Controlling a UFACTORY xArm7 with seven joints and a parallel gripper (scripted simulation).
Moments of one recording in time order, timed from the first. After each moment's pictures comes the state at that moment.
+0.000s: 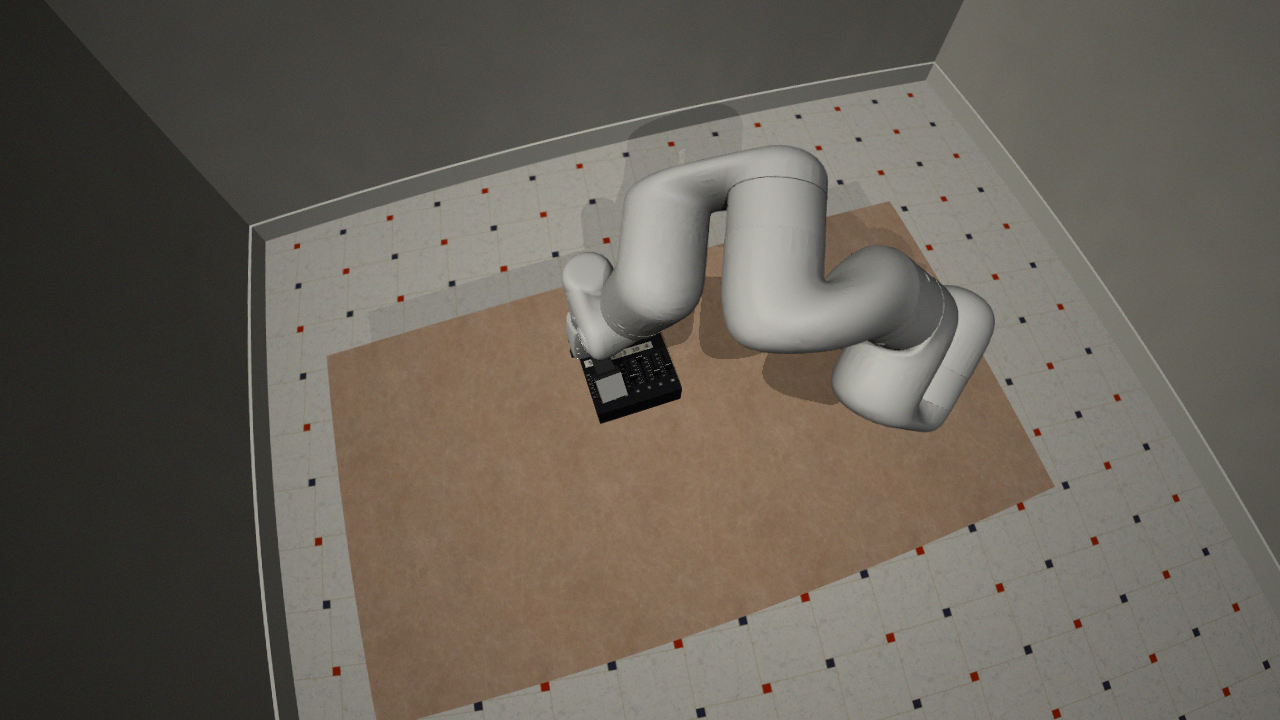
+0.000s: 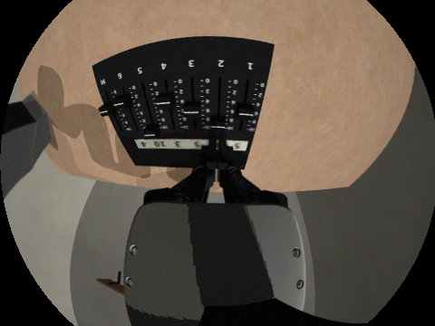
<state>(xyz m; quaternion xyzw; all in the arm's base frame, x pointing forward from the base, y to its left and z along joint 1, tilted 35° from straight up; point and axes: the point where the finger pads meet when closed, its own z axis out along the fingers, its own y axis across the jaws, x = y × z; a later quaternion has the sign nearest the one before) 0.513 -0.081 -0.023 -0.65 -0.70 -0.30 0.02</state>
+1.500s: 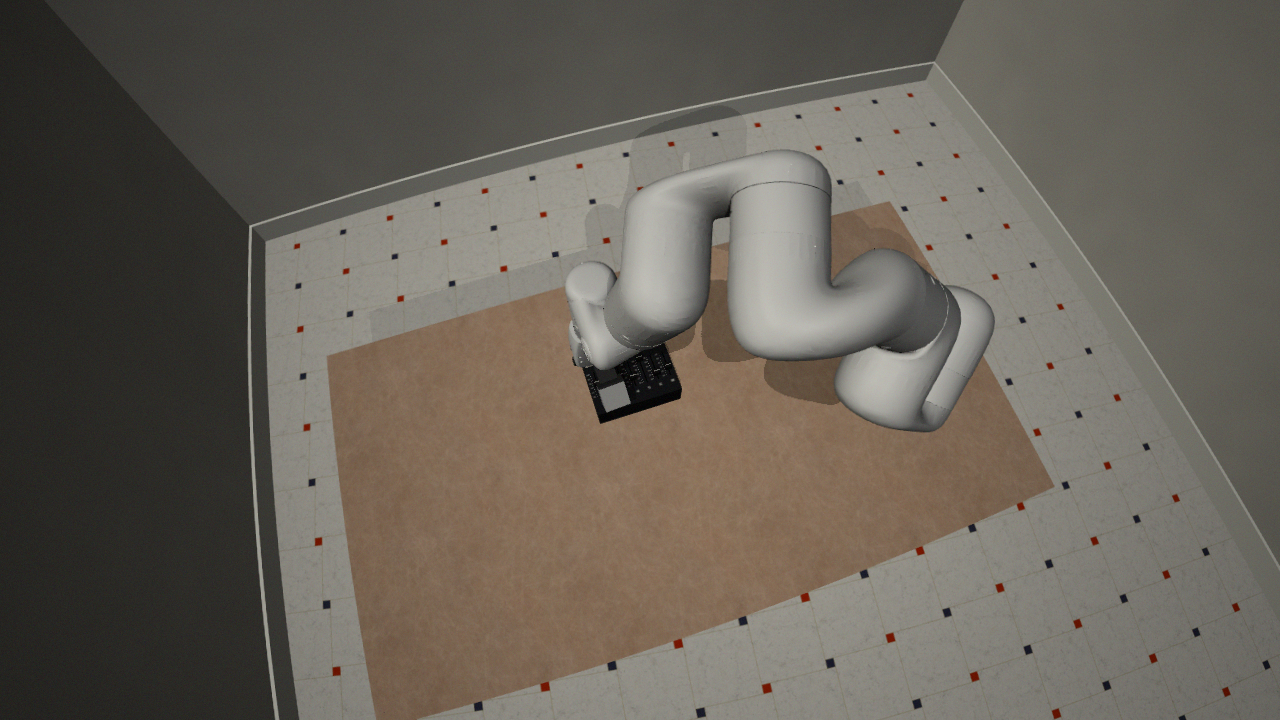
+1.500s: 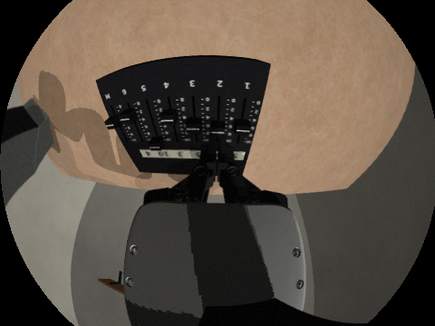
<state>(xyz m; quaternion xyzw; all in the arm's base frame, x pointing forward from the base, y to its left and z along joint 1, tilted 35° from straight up) 0.510 -0.067 -0.016 -0.65 -0.70 -0.30 0.02</state>
